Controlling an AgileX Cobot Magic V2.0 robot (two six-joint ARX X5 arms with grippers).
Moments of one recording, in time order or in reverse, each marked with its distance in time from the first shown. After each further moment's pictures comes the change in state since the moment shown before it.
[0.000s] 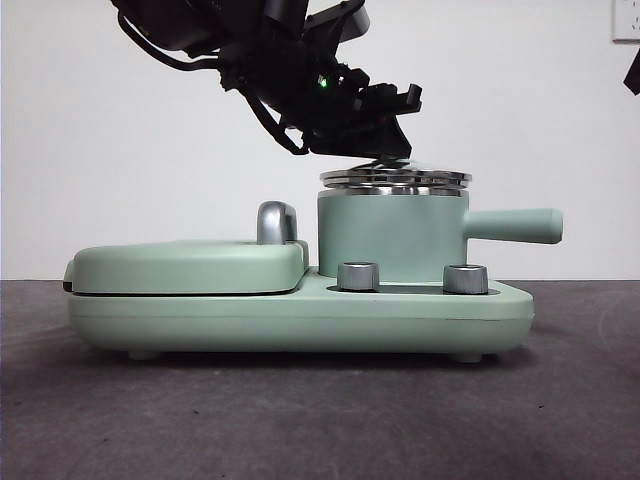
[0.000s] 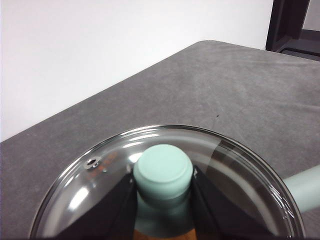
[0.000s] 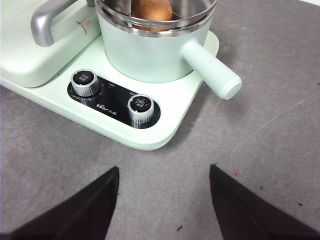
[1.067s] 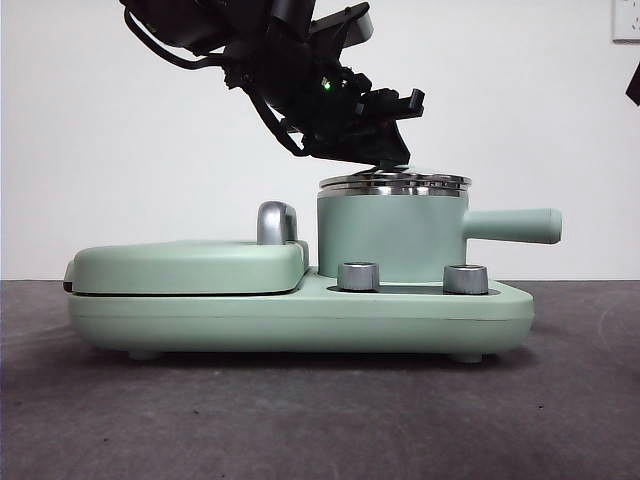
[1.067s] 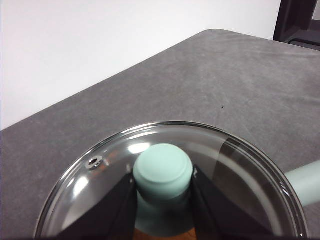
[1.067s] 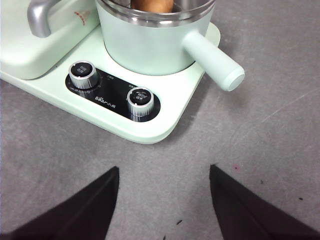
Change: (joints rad) left arm -0.003 0.007 0.026 -0.067 -0.042 -0.008; right arm 0.000 0.015 0.000 -0.015 0.000 0.000
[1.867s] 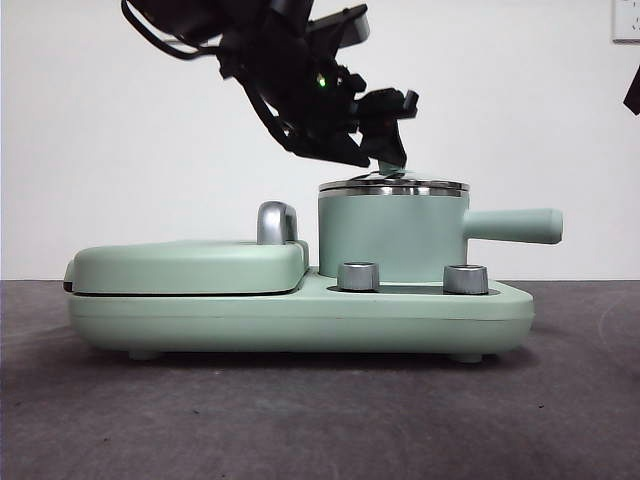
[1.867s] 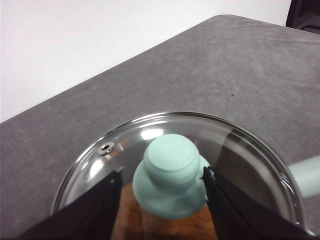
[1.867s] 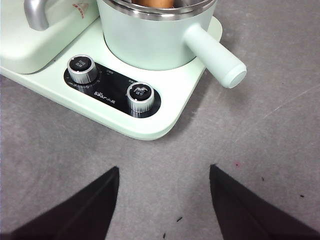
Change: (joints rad) left arm -0.001 -0.029 0.008 -0.079 -0.029 0.000; right arm 0.000 0.017 0.000 -0.002 0.000 0.000
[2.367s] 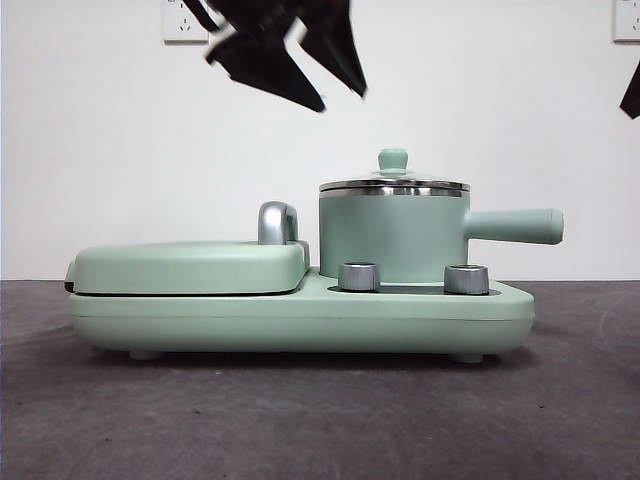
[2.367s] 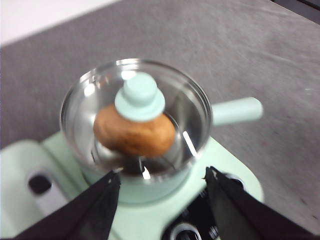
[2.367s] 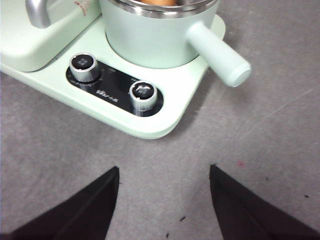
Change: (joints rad) left arm 0.011 -0.314 0.000 -0.548 0.095 -0.127; right arm 0.000 0.022 0.000 0.006 -0.013 0.000
